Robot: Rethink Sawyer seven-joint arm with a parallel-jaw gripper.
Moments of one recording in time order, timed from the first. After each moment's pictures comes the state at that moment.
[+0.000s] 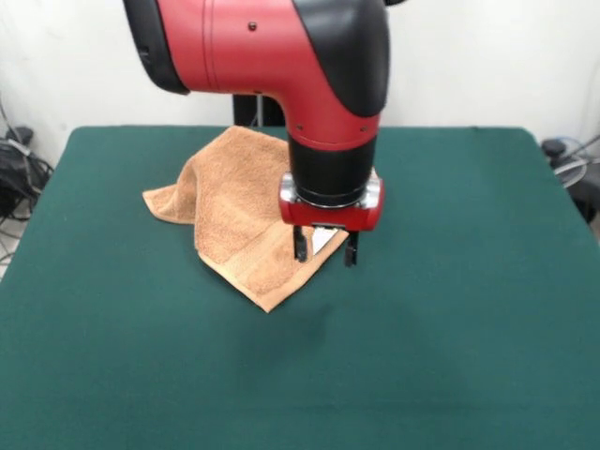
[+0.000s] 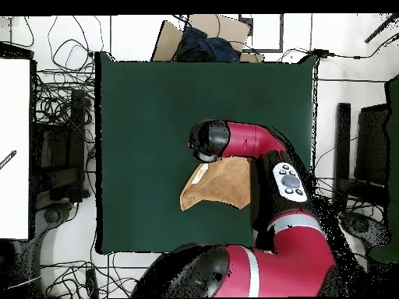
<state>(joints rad) -0.38 -0.45 0.19 1.46 -0.23 0.68 1.77</state>
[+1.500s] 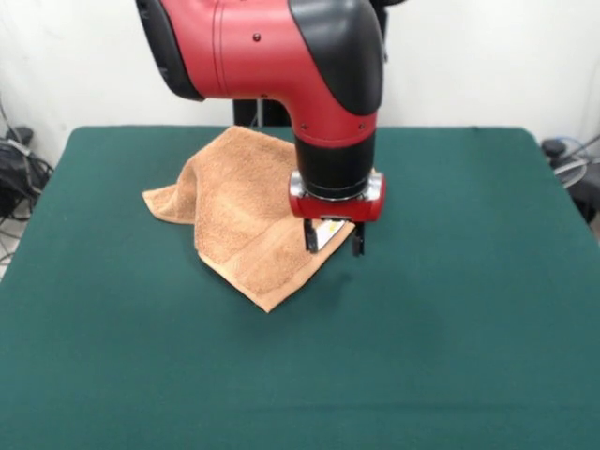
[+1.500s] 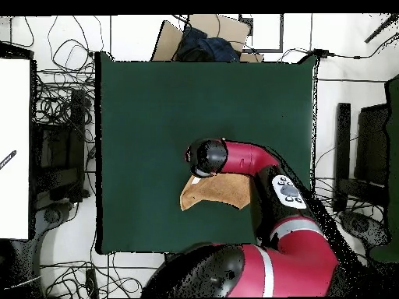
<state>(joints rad) -0.41 -0.44 0.21 1.60 -0.23 0.53 1.77</state>
